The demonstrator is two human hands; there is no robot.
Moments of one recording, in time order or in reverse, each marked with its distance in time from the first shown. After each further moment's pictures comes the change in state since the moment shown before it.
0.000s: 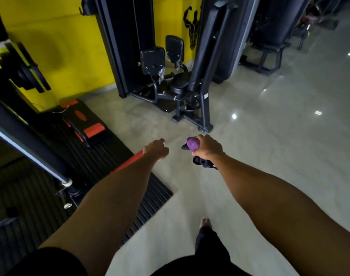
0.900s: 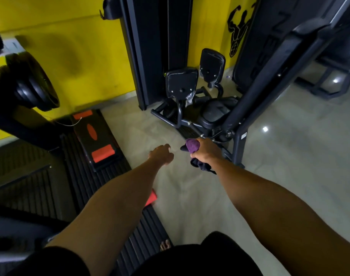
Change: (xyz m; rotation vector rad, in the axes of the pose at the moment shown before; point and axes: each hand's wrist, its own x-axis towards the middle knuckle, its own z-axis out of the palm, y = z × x) left_hand 0.442 -0.047 -0.157 -0.045 -0.055 -0.182; right_hand 0.501 -0.137 -0.057 0.042 -0.089 -0.142
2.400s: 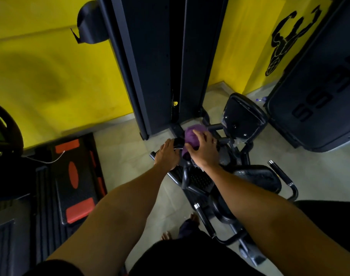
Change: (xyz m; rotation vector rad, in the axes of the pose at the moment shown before) left_hand 0.568 0.074 -0.228 -0.318 0.247 -0.016; right_hand 0.620 -0.076 -0.107 0.157 0.237 -0.201
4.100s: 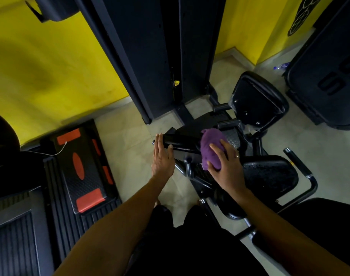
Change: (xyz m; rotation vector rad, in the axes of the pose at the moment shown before) left_hand 0.029 -0.016 0.041 -0.269 0.165 -0.129; right_hand -0.009 0.104 0.014 -0.039 0.060 -0.252
